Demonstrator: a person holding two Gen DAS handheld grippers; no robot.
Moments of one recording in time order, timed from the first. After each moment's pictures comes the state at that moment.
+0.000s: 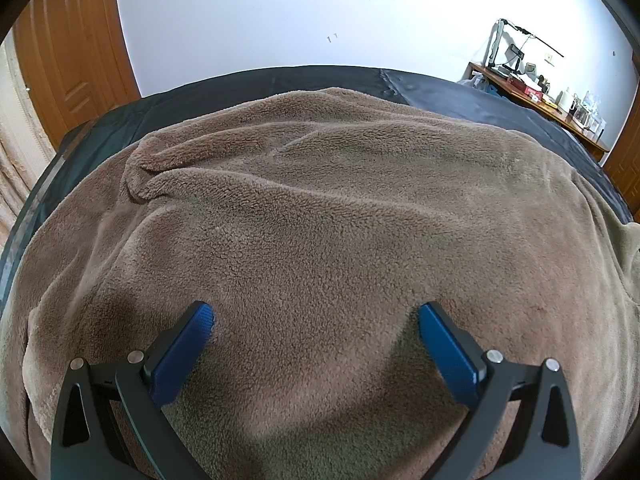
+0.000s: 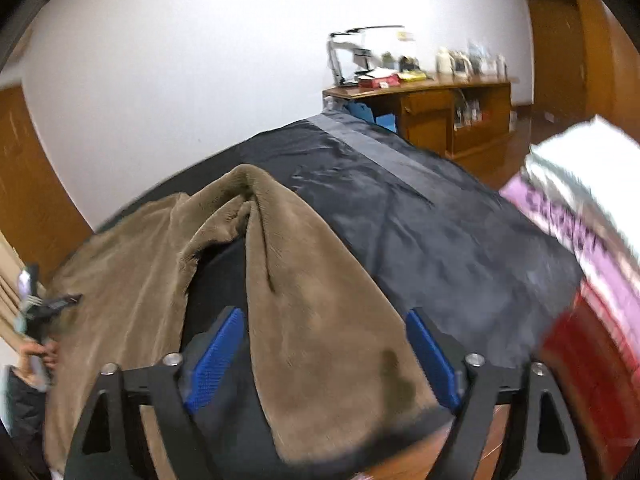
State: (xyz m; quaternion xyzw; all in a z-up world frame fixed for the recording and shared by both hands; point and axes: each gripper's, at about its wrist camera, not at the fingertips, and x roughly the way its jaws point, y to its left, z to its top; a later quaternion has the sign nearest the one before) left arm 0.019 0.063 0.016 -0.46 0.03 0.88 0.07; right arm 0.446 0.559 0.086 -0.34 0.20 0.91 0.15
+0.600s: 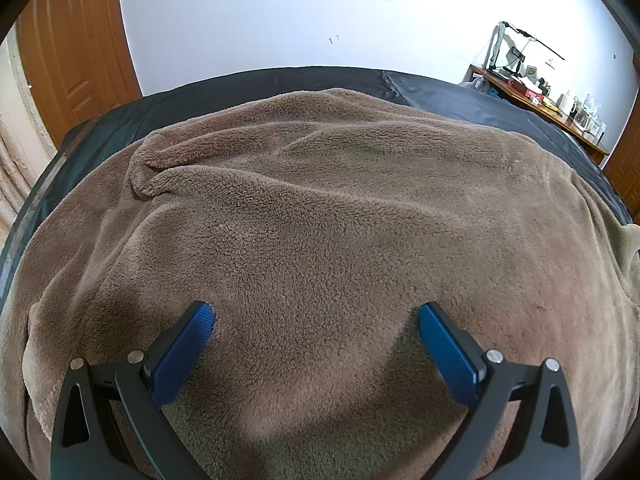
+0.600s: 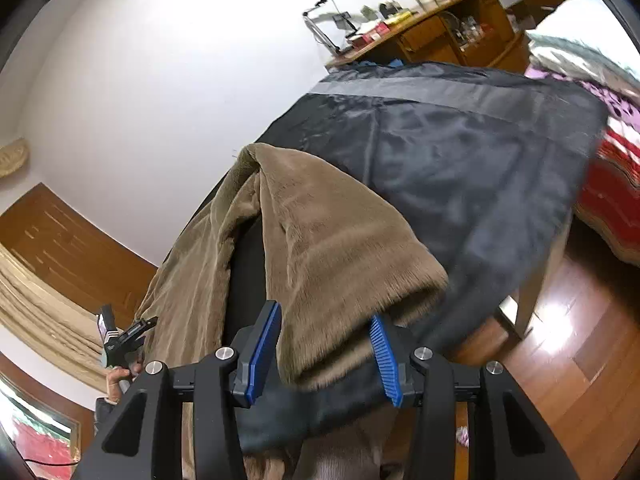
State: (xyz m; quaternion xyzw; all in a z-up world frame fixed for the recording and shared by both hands) left arm 0.024 0.055 0.017 -0.46 0.02 0.89 0.07; right arm 0.481 0.579 0.033 -0.32 0.37 0.87 0.06
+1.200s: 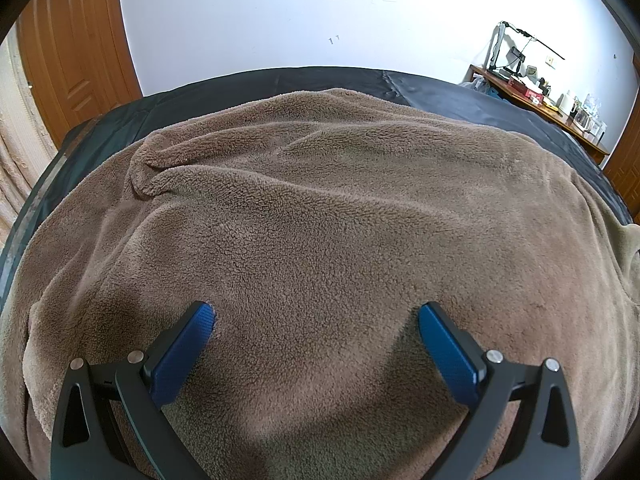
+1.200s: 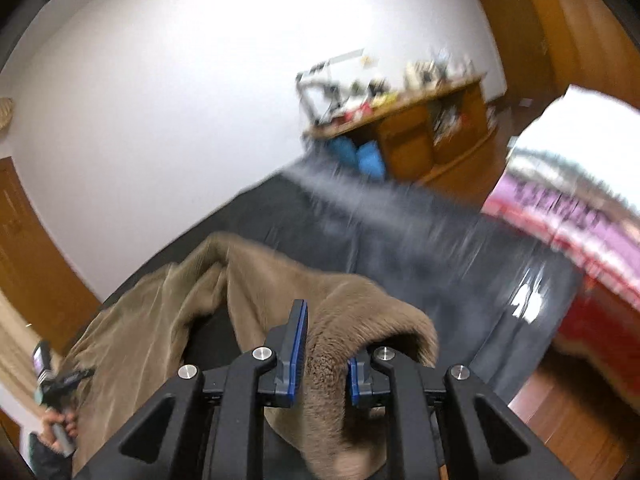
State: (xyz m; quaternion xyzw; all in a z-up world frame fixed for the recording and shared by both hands) left arm 0.023 0.055 0.017 -0.46 0.03 0.88 0.07; right arm 0.452 0.602 0.098 -0.24 0.25 0.92 0.20
